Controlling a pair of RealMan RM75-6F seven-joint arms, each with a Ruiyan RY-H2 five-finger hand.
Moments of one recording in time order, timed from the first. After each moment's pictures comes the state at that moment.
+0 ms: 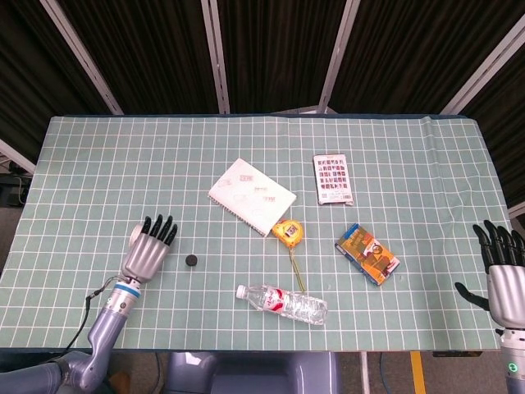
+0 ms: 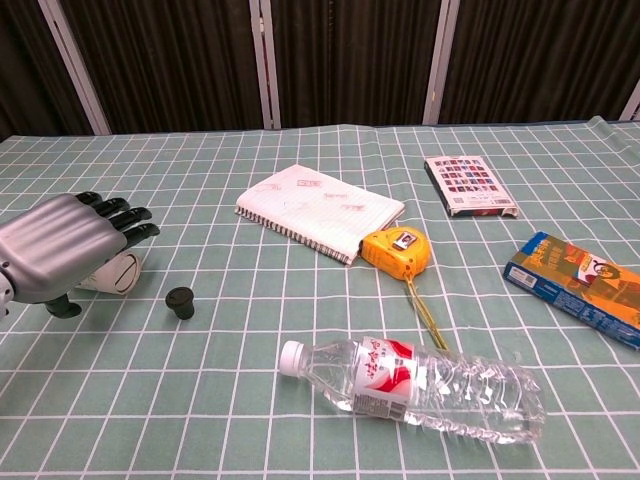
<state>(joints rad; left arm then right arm) -0.49 -1.67 -0.08 -1.33 1.31 1.13 1.07 0.06 -1.13 0.12 -1.57 -1.48 1.55 -0.09</state>
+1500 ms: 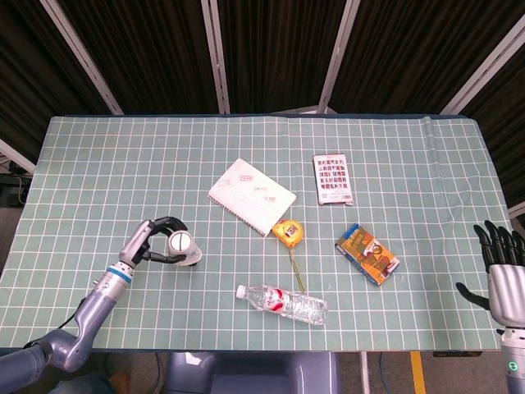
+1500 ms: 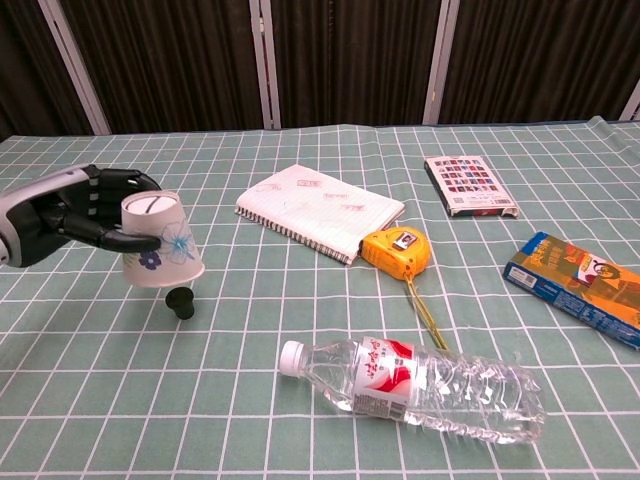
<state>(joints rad) -0.52 -1.58 -0.15 -1.26 1.49 0.99 -0.94 0.07 -1.13 0.12 -1.56 -1.46 1.54 -0.09</state>
